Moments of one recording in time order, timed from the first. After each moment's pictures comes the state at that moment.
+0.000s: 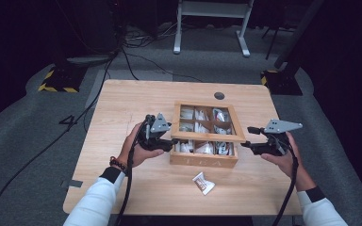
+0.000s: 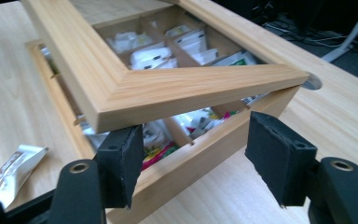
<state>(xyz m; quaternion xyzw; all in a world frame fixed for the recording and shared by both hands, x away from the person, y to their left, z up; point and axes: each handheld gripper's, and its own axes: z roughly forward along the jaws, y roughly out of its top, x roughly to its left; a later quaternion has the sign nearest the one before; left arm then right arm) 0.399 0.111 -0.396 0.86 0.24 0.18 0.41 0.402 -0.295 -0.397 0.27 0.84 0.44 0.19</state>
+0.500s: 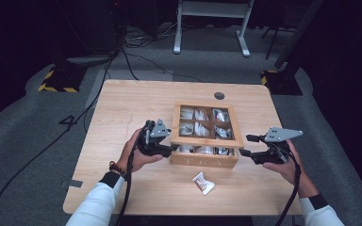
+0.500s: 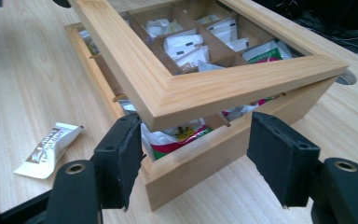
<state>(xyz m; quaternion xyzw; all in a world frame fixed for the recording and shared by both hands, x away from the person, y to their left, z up) 0.393 0.112 -0.410 0.87 0.24 0.15 0.41 0.384 -0.296 -0.405 0.24 0.85 0.45 0.16</state>
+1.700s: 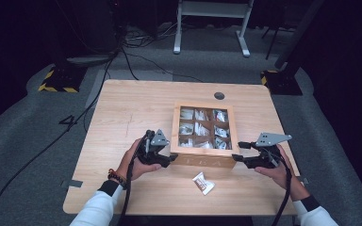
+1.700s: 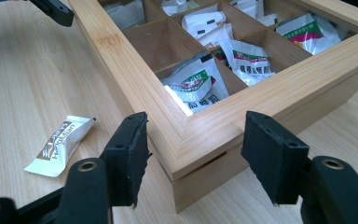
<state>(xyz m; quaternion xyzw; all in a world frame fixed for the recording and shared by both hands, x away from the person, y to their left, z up) 0.381 0.114 -0.440 0.88 0.26 0.12 0.38 0.382 -0.281 -0.430 0.25 0.85 0.44 0.12</state>
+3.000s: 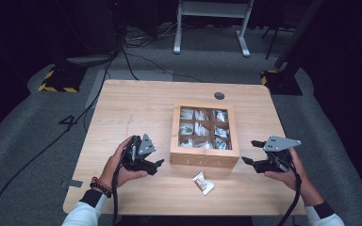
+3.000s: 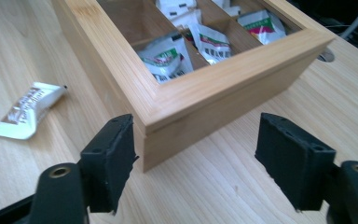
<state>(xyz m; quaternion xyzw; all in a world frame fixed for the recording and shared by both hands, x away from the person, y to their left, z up) 0.349 0.148 -0.426 0.88 0.27 0.20 0.33 0.363 -0.298 -0.414 0.24 0.87 0.39 0.20</state>
